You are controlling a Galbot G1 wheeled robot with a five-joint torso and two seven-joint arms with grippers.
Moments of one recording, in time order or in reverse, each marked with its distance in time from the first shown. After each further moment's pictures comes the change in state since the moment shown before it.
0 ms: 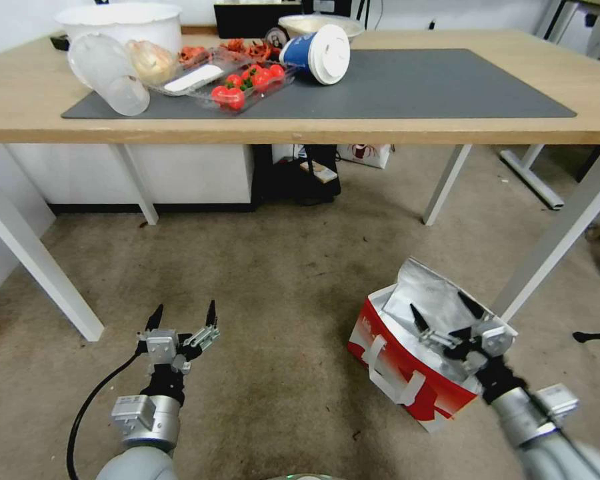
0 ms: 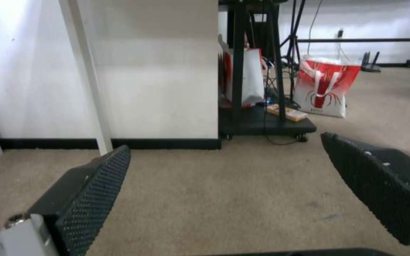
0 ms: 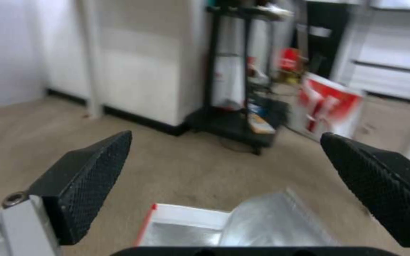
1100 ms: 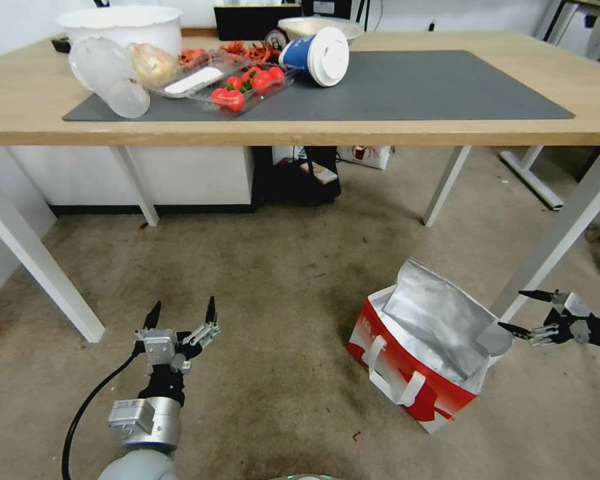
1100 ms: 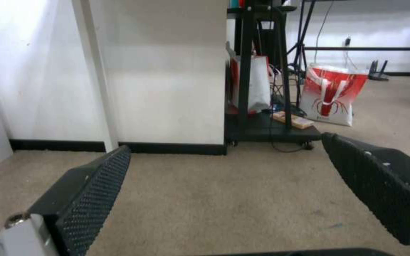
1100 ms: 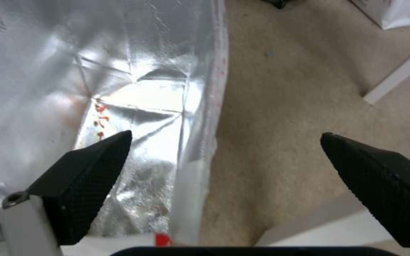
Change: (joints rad) left arm 0.020 -0.027 -0.010 -0.003 0.013 -0.033 -0.004; right arm 0.259 -0.489 -0.158 -0.636 0.023 -0.031 -0.353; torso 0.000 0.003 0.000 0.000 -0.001
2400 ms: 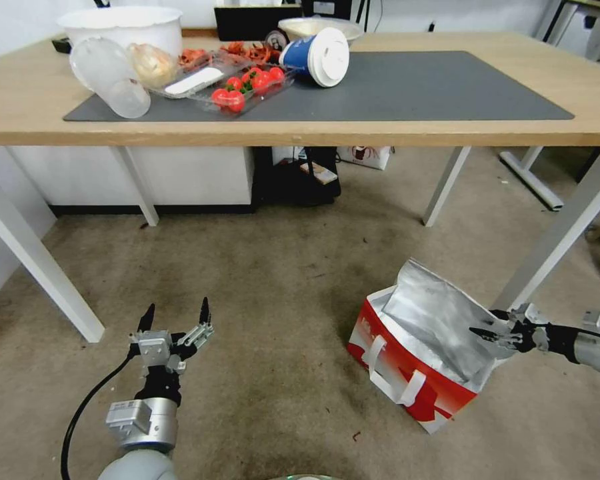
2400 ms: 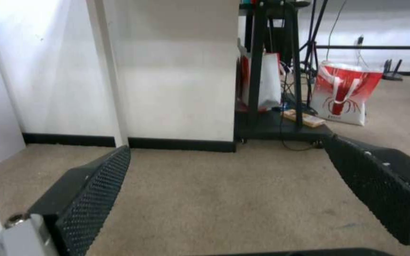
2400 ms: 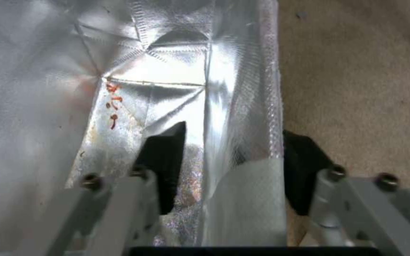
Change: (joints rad) left arm -0.007 -0.001 -0.004 0.038 -0.008 -0.027 -0.019; right arm 0.170 0.087 -0.183 -0.105 -0.093 -0.059 -0.001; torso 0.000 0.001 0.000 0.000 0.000
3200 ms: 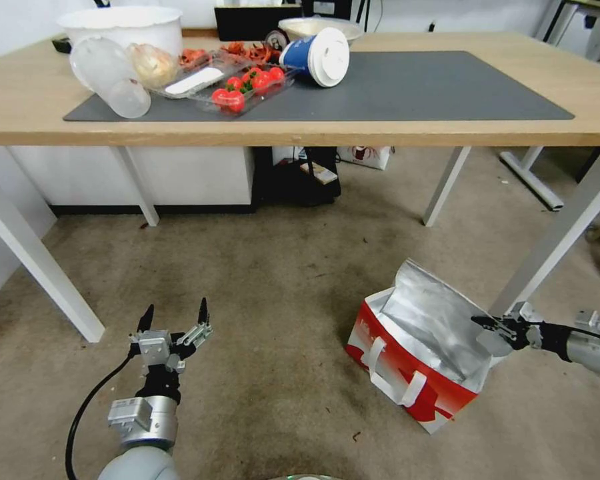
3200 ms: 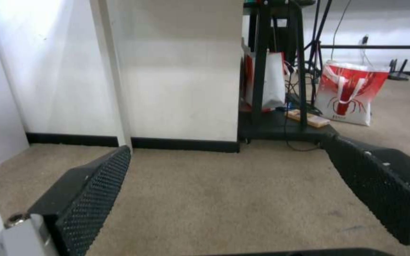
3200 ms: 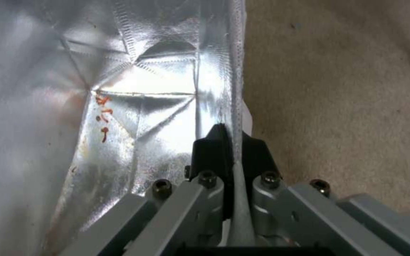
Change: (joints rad) left arm -0.026 0.007 0.003 0.019 -0.007 0.001 -0.012; right arm 0.034 0.004 -0.032 -0.004 0.024 -0.002 0.022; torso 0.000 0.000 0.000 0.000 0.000
